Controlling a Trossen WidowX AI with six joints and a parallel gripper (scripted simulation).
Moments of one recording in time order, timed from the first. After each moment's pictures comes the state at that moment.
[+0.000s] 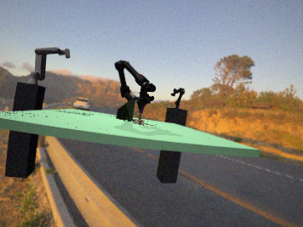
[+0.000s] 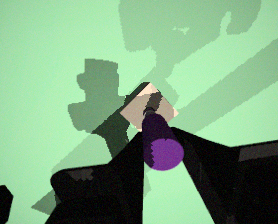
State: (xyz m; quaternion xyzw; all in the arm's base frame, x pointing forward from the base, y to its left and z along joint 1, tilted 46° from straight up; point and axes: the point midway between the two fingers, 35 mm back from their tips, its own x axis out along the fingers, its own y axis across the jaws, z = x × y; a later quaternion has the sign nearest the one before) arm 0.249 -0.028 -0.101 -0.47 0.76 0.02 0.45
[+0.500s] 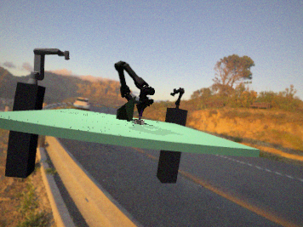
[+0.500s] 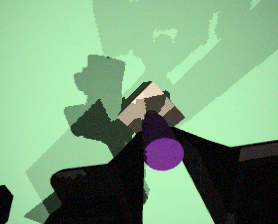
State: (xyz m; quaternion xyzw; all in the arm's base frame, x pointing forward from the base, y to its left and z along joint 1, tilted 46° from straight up) arm 0.244 -0.046 -0.118 -0.47 0.76 0.02 0.45
